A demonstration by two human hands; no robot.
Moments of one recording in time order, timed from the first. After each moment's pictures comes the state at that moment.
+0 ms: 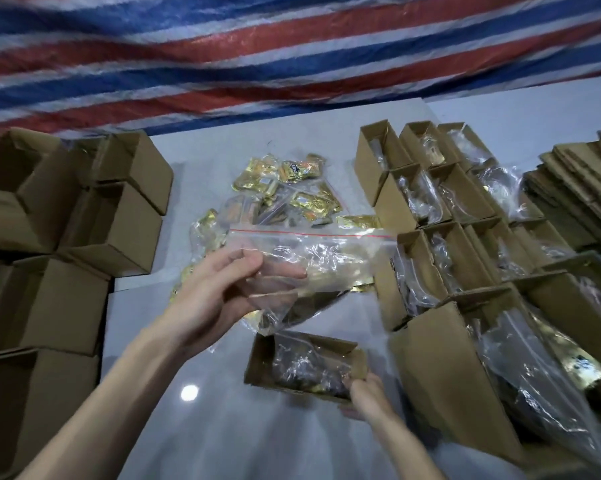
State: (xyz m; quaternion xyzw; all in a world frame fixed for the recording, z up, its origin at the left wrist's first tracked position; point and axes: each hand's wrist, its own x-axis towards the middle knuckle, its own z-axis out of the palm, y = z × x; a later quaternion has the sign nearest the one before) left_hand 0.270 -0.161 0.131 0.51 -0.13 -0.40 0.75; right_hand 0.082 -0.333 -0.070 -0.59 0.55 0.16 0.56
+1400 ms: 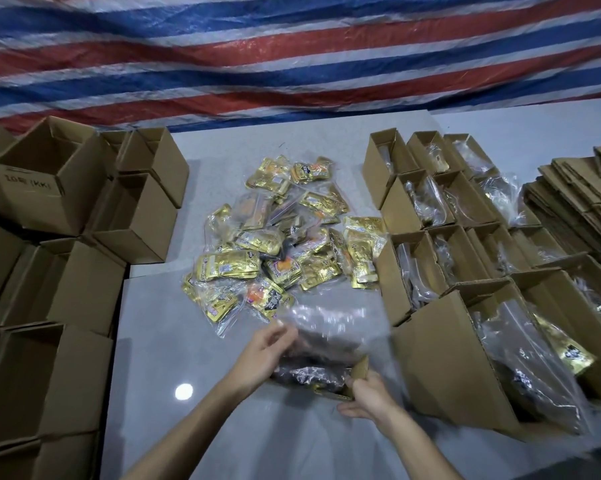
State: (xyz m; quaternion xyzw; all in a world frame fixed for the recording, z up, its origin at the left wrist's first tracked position) left_hand 0.197 -0.138 -0.008 0.69 -0.11 -0.37 0.61; right_hand 0.069 -0.314 -0.056 -0.61 0.51 0.19 0.58
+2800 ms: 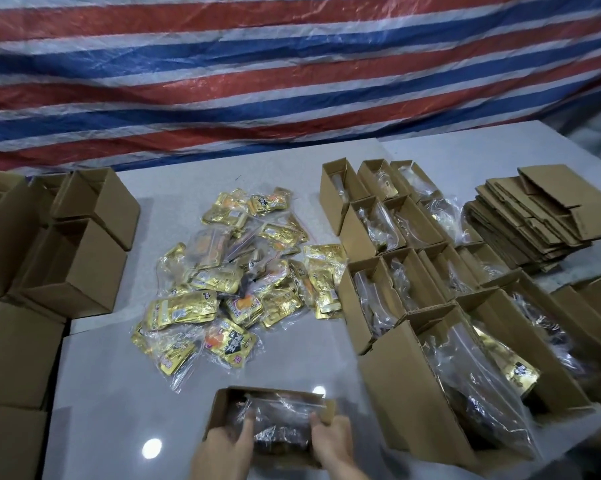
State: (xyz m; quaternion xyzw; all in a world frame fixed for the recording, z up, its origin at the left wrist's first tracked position) left_hand 0.147 -0.154 -0.014 0.90 0.11 -0.31 0.28; right_hand 0.070 -0.305 -0.084 -0.63 0.61 0.08 0.48
